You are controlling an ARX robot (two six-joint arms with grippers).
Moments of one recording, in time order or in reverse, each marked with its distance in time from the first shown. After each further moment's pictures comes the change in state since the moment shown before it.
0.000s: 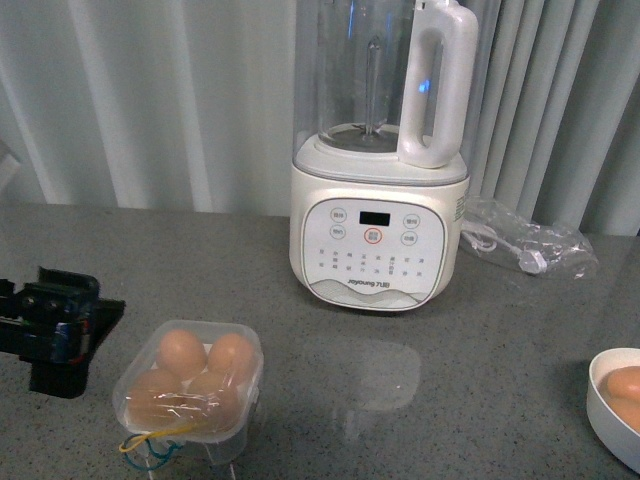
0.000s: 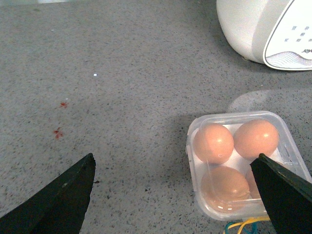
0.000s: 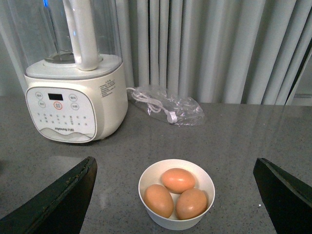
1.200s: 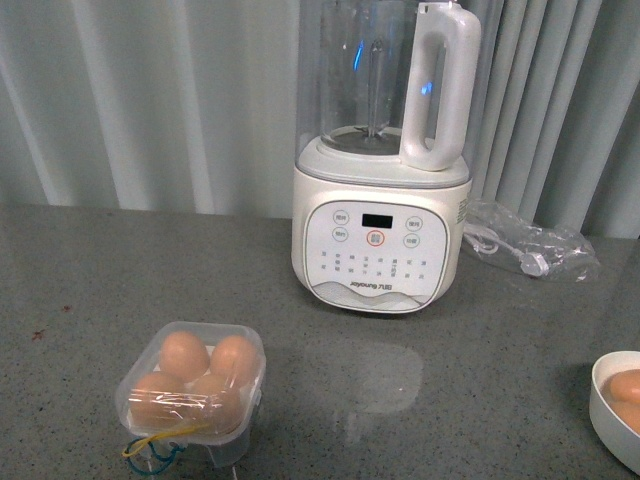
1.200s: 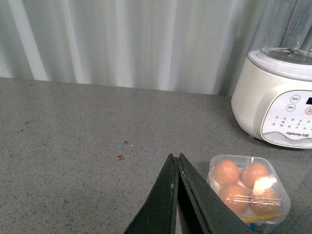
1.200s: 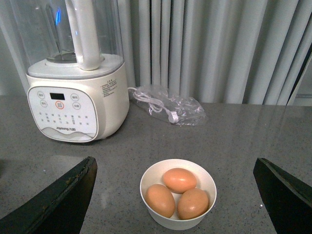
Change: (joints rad) left arm 0.133 -0.854 -0.459 0.027 -0.019 -0.081; right arm 0.000 0.000 0.000 0.000 0.000 0.000
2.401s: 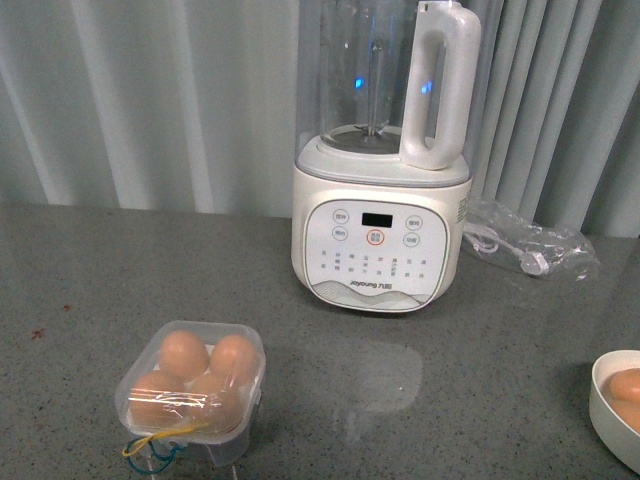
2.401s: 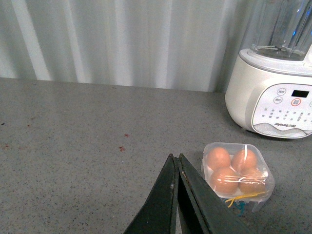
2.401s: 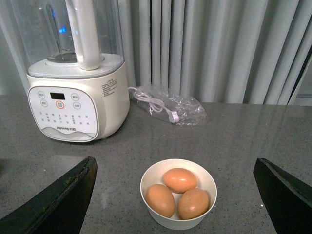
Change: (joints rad) left arm 0.000 -0.526 0.000 -0.525 0.000 0.000; right arm 0.000 0.000 0.000 0.000 0.000 0.000
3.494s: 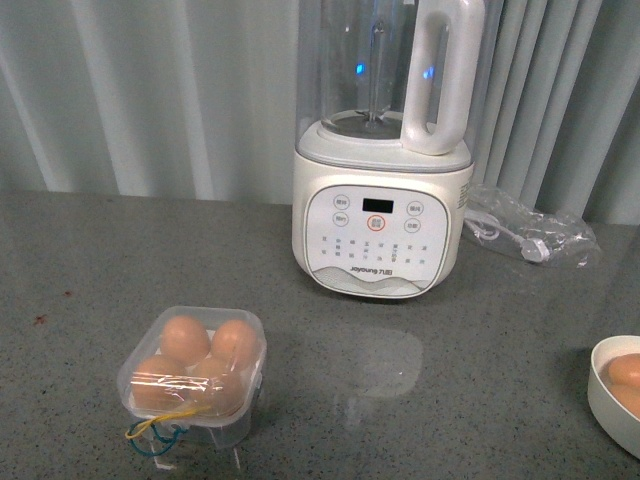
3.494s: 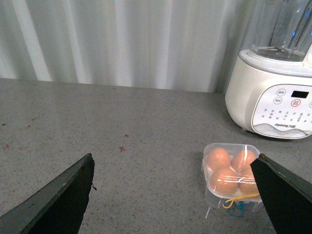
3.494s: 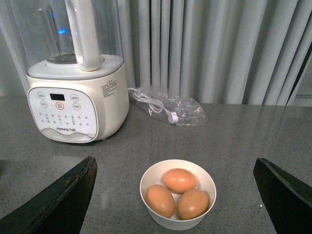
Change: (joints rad) left arm 0.000 0.000 0.000 0.000 0.000 0.000; right arm 0.000 0.000 0.000 0.000 0.000 0.000
